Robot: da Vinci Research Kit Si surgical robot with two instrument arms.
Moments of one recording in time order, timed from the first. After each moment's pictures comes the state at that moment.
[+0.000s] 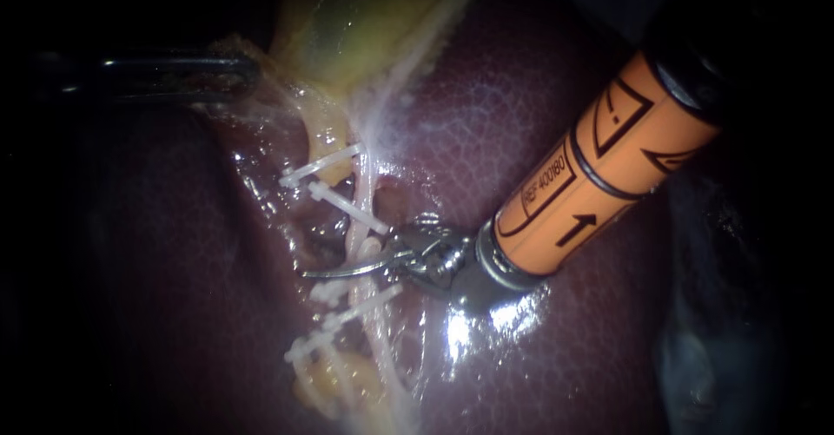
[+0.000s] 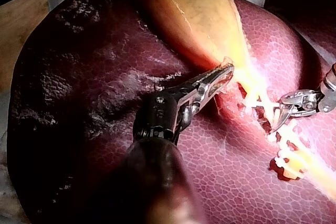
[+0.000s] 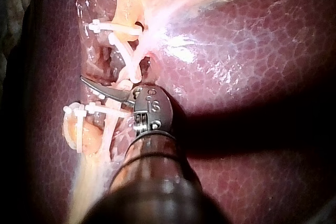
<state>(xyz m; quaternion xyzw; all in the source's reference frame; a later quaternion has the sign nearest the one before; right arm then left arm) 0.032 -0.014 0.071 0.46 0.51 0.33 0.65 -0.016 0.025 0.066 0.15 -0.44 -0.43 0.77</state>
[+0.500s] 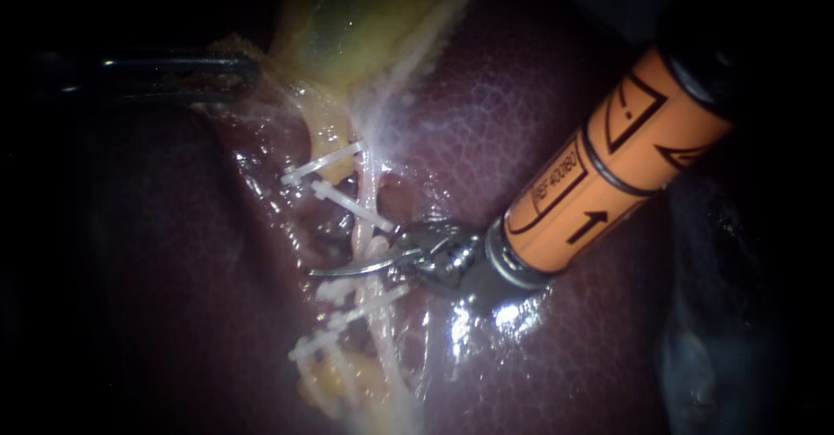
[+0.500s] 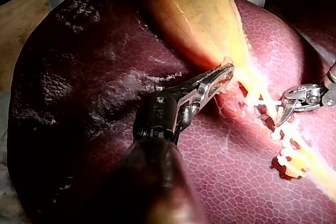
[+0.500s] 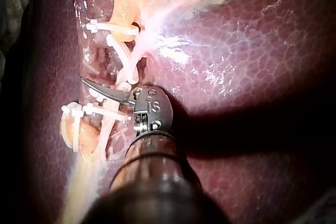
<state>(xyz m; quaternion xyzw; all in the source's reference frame) 0.031 -0.012 0.070 0.49 0.49 0.31 0.66 -0.016 0.025 0.066 0.15 -0.44 -0.43 0.77</state>
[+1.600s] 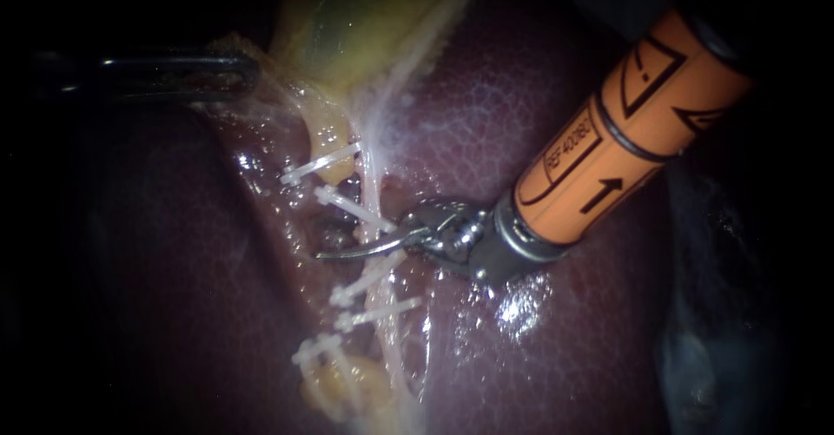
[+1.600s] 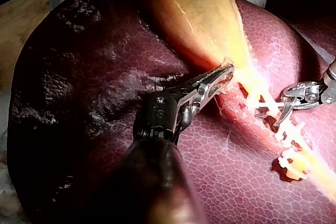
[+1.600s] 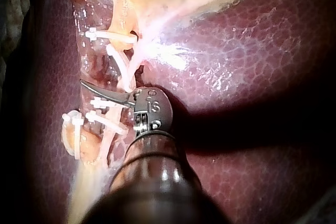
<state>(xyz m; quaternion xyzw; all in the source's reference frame) 0.032 -0.013 0.070 0.52 0.50 0.32 0.61 -0.016 0.025 0.066 0.15 -0.44 -0.43 0.77</state>
